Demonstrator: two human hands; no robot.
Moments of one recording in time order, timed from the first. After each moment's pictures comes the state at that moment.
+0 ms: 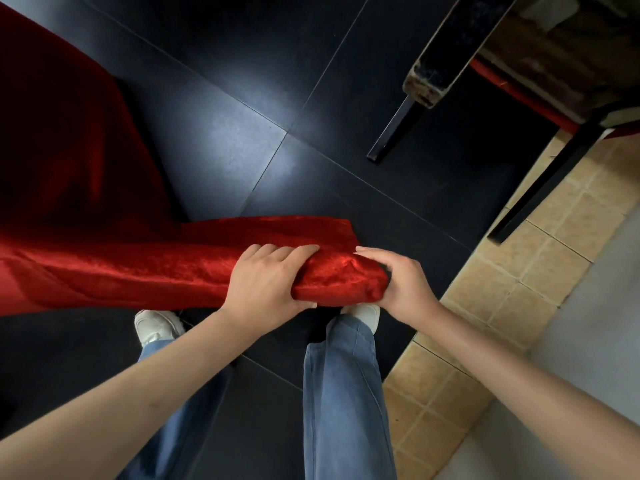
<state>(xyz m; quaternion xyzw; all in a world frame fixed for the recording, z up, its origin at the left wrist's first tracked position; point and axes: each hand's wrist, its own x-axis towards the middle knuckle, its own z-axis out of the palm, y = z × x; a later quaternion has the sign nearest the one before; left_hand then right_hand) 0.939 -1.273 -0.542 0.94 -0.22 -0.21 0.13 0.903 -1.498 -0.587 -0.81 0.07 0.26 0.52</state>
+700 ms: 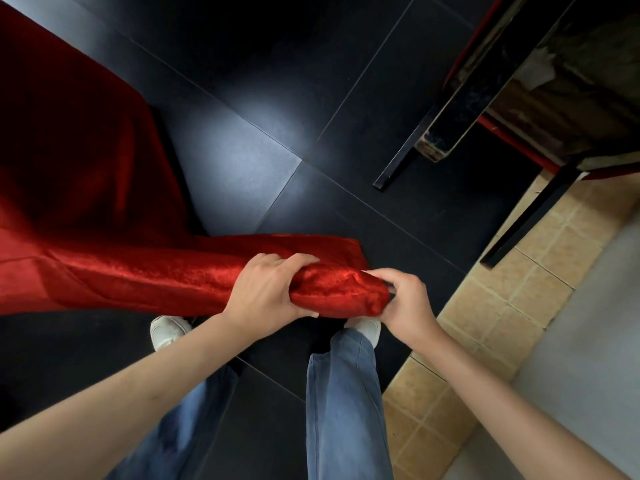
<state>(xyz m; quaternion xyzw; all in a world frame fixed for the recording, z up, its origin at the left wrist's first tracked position) 0.959 -1.246 -0.491 0.93 -0.18 -0.22 0.24 0.916 -1.468 -0.526 -0.81 0.14 0.24 0.52</state>
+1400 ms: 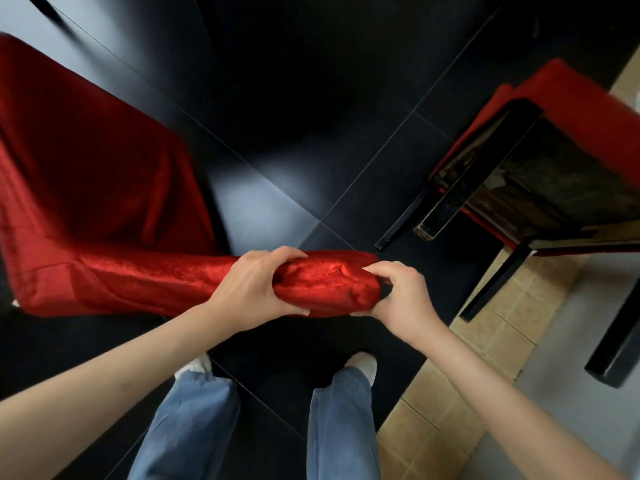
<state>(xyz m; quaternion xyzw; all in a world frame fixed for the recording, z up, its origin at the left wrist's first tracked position) 1.012 -1.160 -0.347 0.91 -0.15 -0.17 0.34 0.993 -1.399 -0.350 -0.87 0.05 0.19 0.46</state>
